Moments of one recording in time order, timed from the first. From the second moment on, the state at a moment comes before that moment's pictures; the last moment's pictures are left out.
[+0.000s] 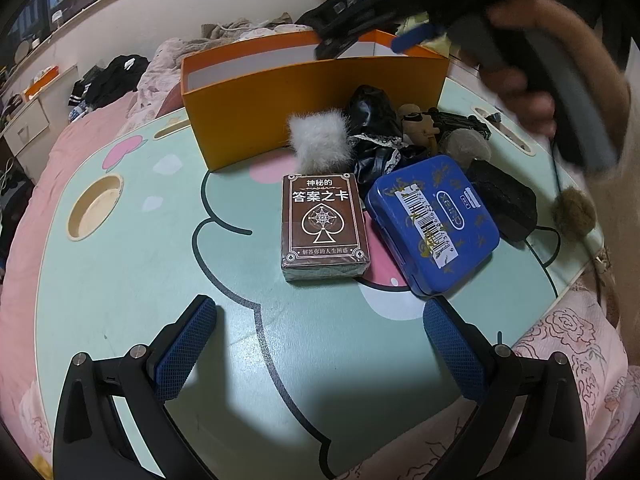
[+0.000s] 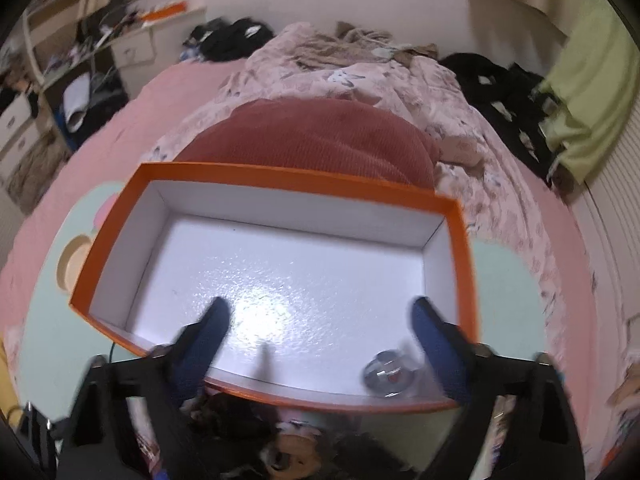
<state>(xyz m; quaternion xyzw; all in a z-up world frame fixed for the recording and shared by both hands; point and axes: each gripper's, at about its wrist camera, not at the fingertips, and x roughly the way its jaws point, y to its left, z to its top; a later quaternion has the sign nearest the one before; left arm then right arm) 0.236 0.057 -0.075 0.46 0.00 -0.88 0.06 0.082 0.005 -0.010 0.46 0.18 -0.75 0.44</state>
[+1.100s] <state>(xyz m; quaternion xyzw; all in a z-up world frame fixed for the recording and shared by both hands) 0.230 0.049 -0.077 0.46 0.01 -0.89 0.06 0.034 0.001 -0.023 0.63 0.34 -0.53 0.46</state>
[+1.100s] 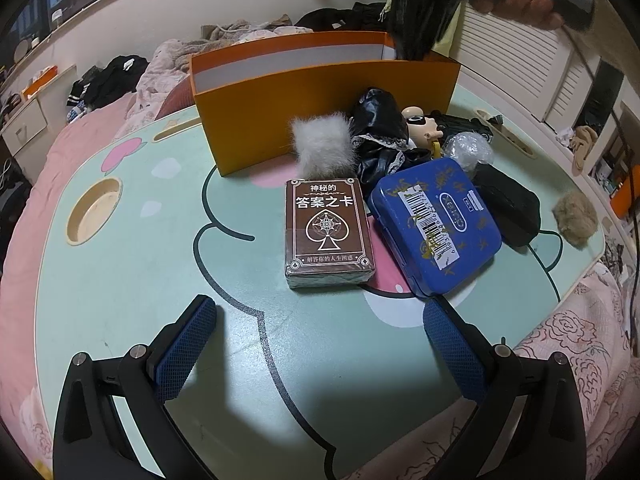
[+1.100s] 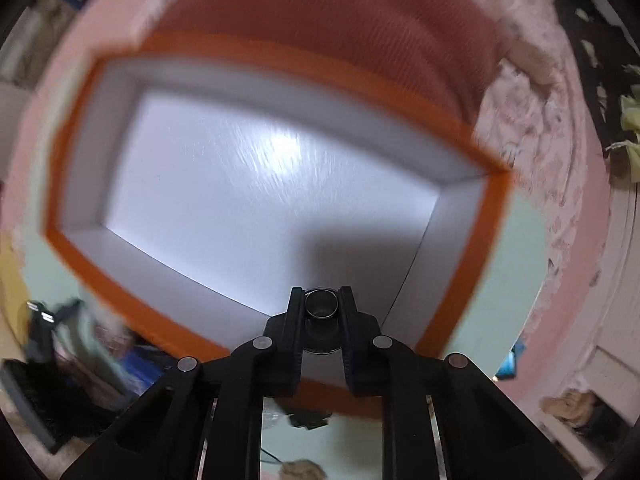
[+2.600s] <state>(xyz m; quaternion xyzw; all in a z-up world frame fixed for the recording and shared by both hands) 0.245 0.051 -0.075 0.45 0.02 -0.89 0.08 0.227 0.232 -0.053 0.37 0.12 -0.79 0.46</state>
